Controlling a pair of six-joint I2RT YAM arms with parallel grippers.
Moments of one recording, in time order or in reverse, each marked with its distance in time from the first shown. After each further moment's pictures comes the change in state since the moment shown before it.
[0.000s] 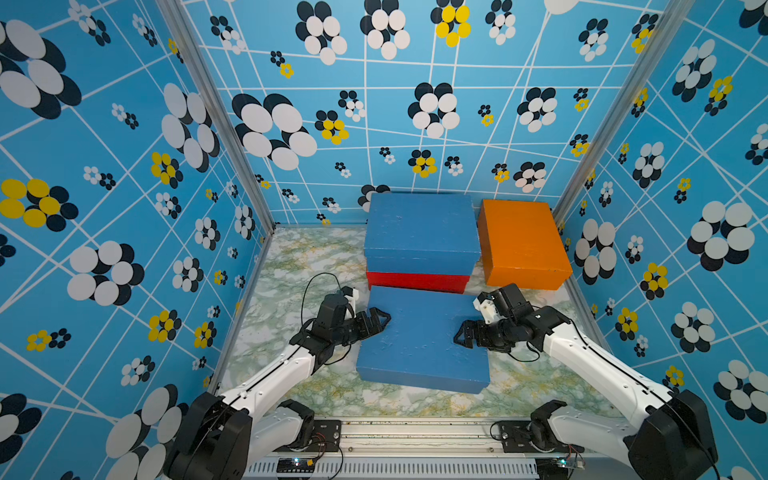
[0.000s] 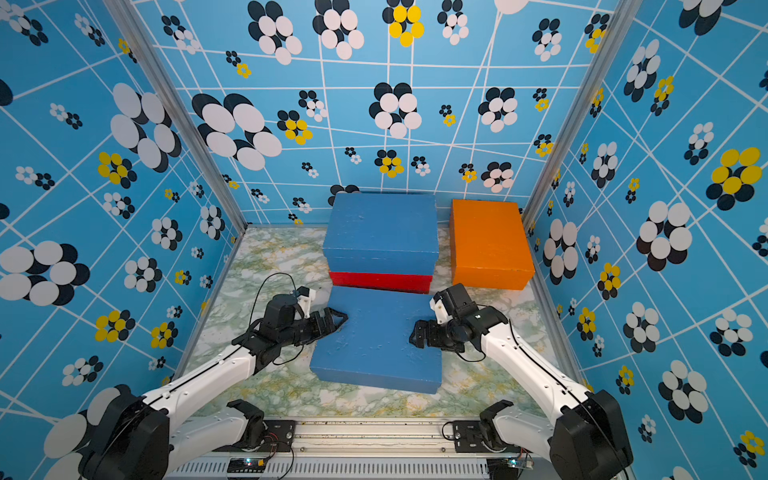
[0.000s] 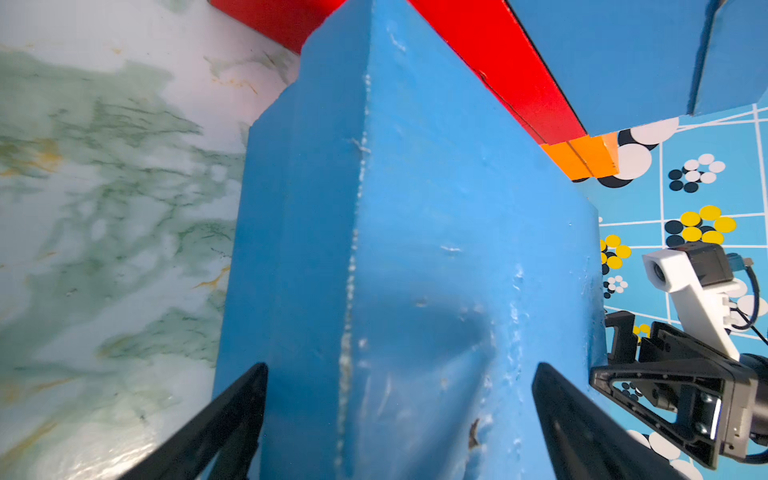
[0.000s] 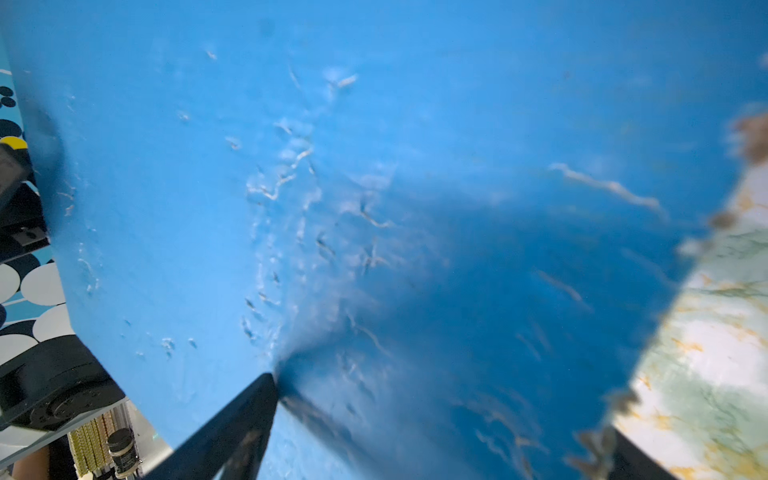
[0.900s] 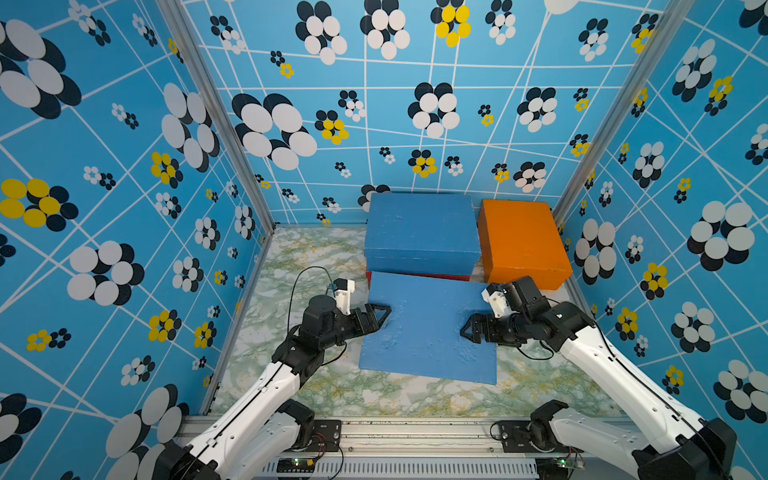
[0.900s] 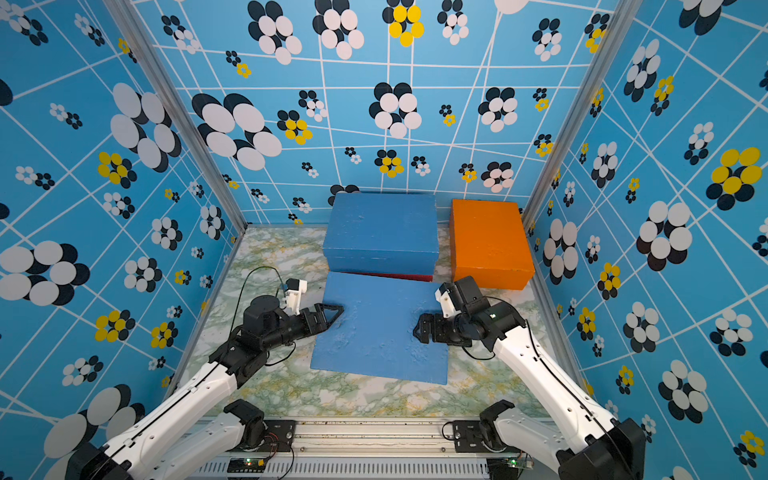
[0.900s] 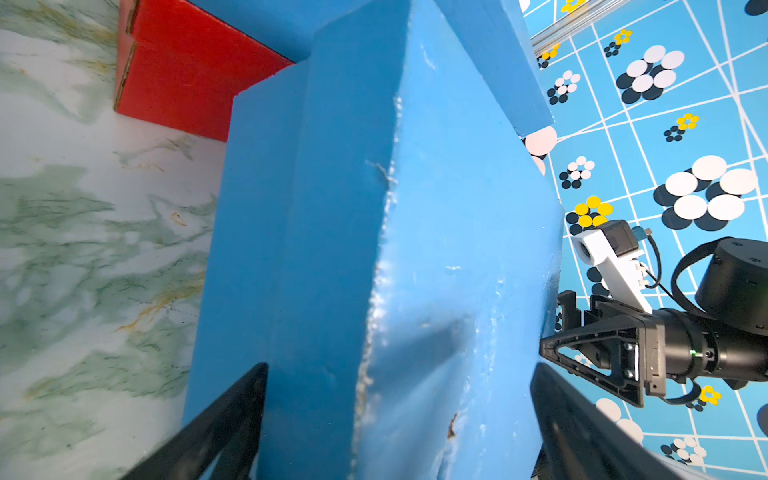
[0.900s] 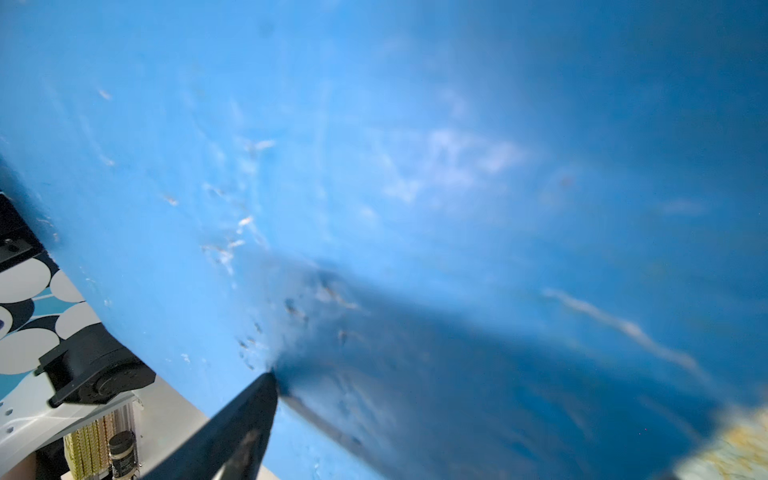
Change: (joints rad) left arm -0.023 -0.232 0.046 -0.040 0.020 -0.003; right arm 0.015 -0.096 0.154 -0.183 0.048 0.000
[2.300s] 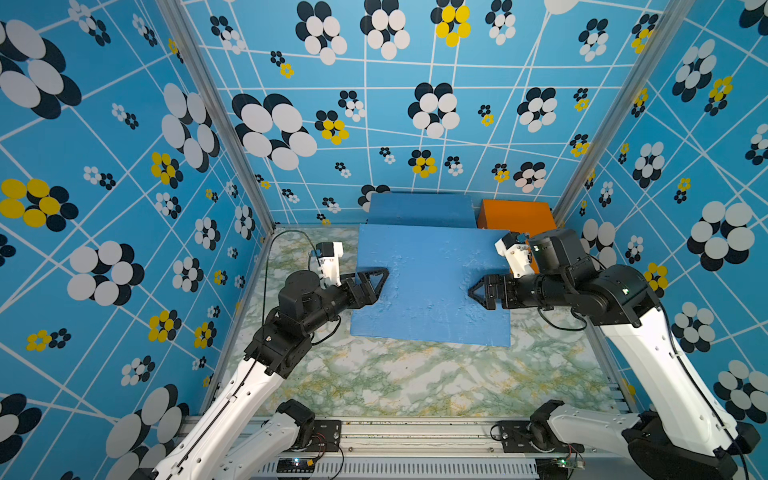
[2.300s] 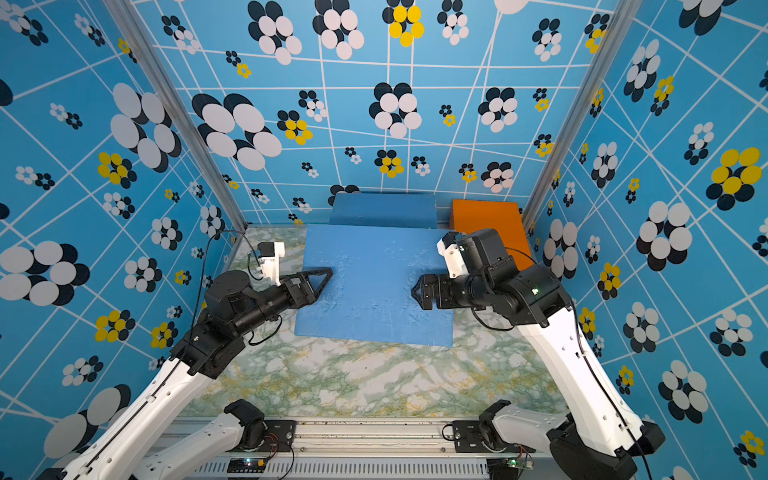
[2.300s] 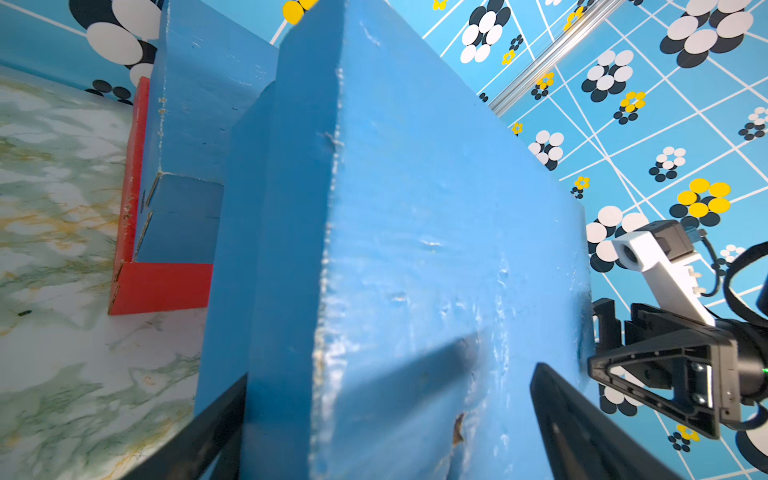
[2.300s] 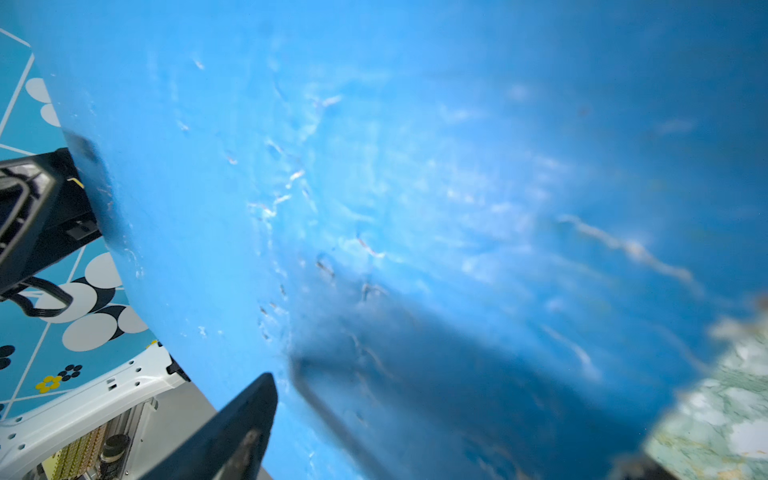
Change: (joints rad) left arm -0.055 0.011 0.424 -0.187 -0.173 0.097; right arm 0.085 0.160 0.742 -0.343 0.127 -0.076
